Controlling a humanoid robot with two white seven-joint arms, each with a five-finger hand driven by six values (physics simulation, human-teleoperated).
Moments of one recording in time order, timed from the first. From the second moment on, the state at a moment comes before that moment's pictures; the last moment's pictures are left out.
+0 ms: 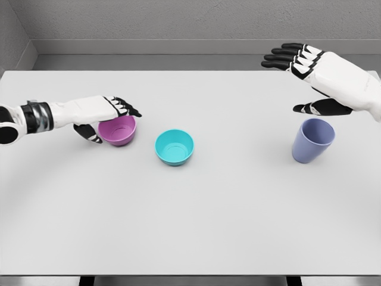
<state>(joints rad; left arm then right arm) -0.92 0.77 -1.12 -1.14 -0.33 -0.61 -0.24 -0.38 -0.83 0.22 -1.74 0.21 -0.61 0.31</state>
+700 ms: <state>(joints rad) -0.90 0.73 -1.12 -1.09 -0.33 -0.61 -0.24 -0.37 -0.84 0.22 -1.74 0.21 -0.61 0.31</state>
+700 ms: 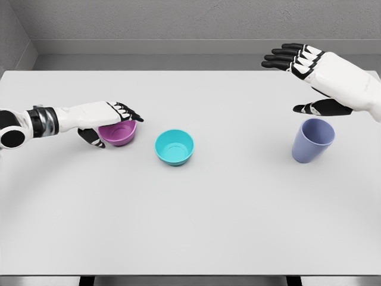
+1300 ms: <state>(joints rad) -0.90 0.71 -1.11 -1.08 -0.33 -0.61 -0.25 -0.37 -0.84 0.22 -1.74 0.21 -0.61 0.31</state>
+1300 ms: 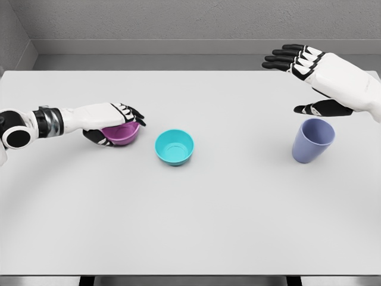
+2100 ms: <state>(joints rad) -0.90 0.73 -1.03 -1.15 -0.32 -0.61 -0.25 -0.34 -0.92 0.05 -1.76 0.21 -0.61 0.31</state>
